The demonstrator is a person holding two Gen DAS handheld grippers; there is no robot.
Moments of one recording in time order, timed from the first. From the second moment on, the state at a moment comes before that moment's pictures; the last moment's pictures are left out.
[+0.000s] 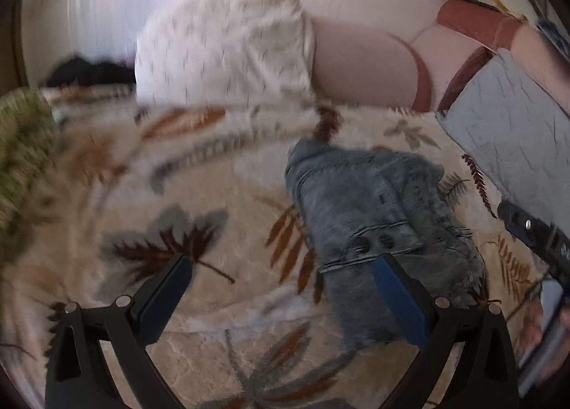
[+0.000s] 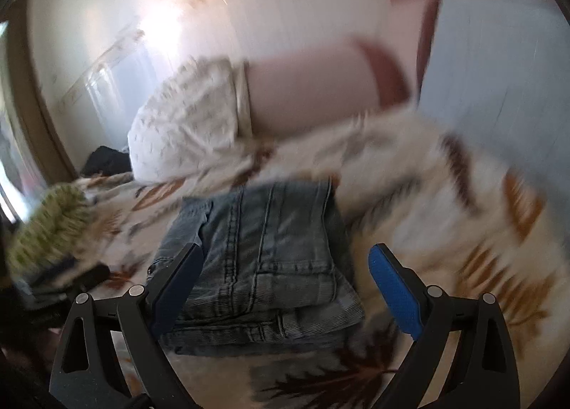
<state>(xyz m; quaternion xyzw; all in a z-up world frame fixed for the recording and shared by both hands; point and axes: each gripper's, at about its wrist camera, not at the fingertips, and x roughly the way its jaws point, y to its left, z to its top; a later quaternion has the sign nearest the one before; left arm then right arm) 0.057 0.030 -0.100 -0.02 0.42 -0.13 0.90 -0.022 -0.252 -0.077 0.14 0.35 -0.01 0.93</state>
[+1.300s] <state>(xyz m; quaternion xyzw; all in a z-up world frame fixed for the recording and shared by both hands) 0.100 -0.017 -0.144 -0.12 0.51 -0.33 0.78 0.069 -0.287 -0.163 0.34 0.54 0.13 0.76</state>
